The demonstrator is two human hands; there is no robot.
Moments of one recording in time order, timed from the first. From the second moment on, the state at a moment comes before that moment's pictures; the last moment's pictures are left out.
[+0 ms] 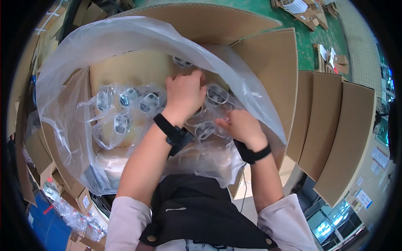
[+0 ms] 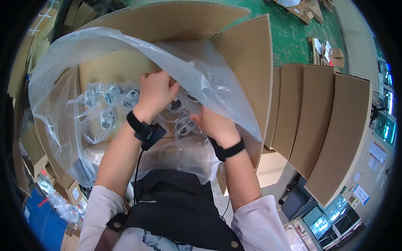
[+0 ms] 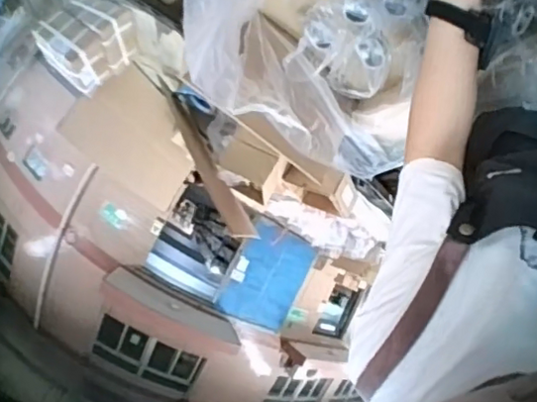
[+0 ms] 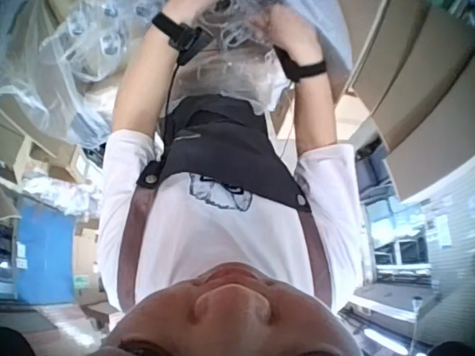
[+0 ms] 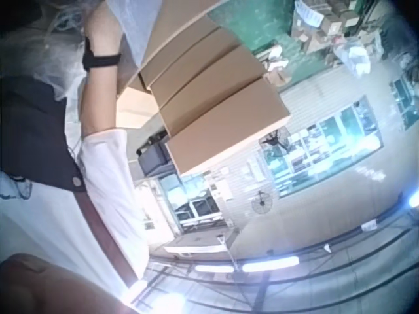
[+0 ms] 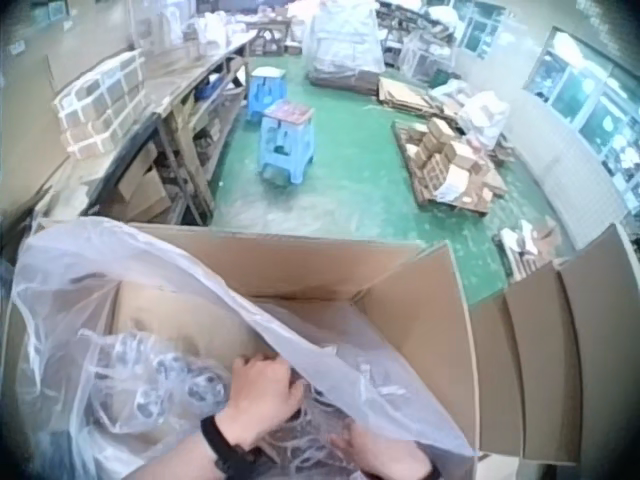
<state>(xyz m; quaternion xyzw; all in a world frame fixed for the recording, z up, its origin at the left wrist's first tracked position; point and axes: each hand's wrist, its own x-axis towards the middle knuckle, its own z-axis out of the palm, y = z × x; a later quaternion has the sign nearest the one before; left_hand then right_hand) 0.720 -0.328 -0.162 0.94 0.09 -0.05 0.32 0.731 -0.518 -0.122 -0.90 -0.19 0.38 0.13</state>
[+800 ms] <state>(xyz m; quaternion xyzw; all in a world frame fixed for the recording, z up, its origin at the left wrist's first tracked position) 0.686 -0.213 -0.138 0.93 0.14 -0.01 0.33 0.817 -0.353 -0.213 -0.90 -0.42 0.11 0.08</state>
